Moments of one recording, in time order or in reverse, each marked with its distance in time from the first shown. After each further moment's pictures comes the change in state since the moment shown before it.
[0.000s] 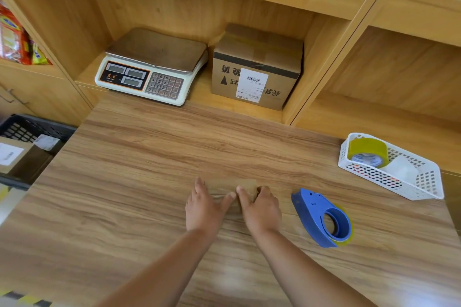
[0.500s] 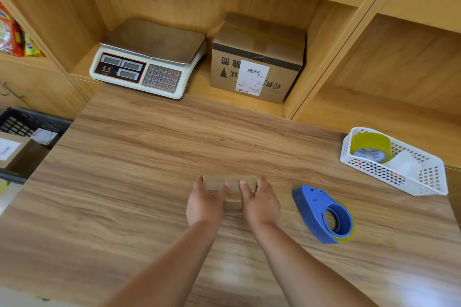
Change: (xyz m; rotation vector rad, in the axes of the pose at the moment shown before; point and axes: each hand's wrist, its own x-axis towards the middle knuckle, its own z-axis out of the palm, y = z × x) left_hand 0.010 0.007 0.012 -0.226 0.078 -0.241; right_hand 0.013 0.004 0.010 0.048 0.007 -0.040
